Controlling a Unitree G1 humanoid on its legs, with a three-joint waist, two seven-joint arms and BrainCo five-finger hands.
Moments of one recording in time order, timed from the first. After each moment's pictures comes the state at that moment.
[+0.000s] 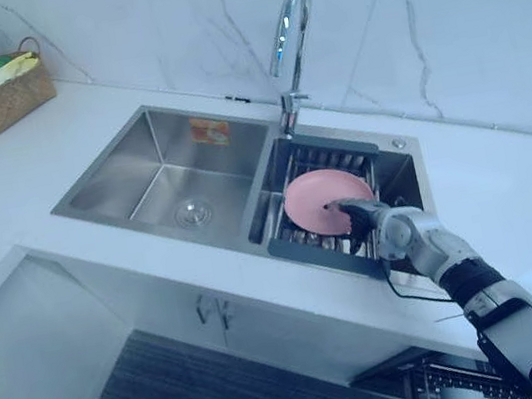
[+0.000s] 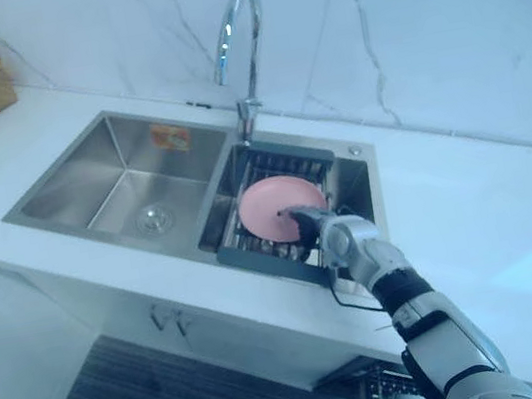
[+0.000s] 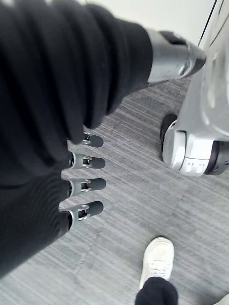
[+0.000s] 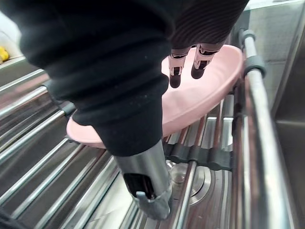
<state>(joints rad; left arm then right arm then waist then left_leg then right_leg) 0.24 0.14 0.18 0.94 0.12 0.48 0.08 -0.50 -0.55 0.36 0.58 -0.76 -0.06 0.28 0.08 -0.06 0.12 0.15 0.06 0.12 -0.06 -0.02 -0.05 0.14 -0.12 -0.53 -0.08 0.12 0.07</state>
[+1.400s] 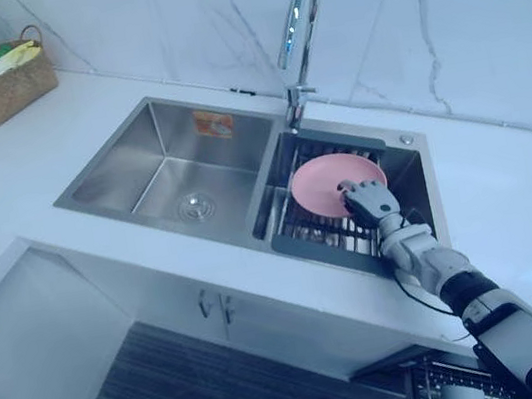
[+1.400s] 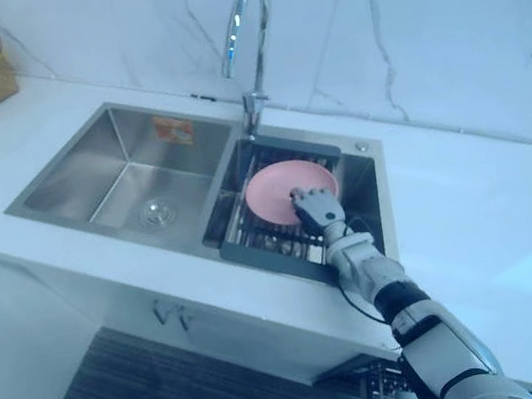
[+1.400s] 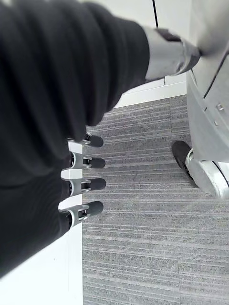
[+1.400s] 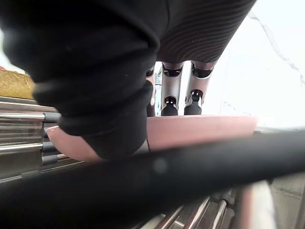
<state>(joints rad) 0.20 0.20 -0.04 0.91 0.40 0.25 0.08 -0.48 -0.52 0.38 0.76 -1.01 -0.17 -0.51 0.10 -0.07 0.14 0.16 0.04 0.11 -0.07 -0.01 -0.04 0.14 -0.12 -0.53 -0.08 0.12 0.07</state>
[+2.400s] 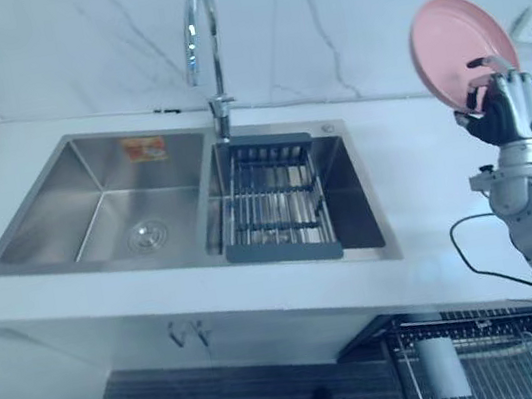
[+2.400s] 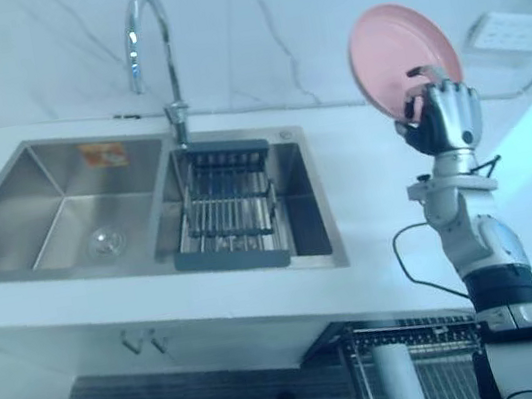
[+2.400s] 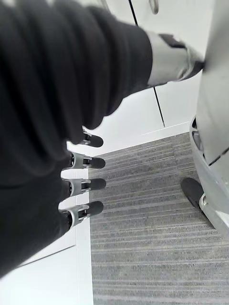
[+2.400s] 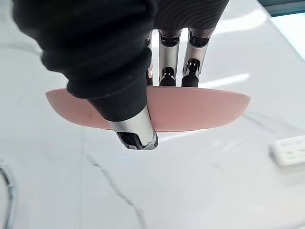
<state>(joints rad) 0.29 0.18 -0.04 0.89 0.26 0.09 0.17 -0.31 -0.80 -0.13 0.33 -0.59 -0.19 -0.50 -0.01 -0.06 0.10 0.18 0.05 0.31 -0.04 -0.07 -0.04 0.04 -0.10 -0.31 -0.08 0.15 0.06</state>
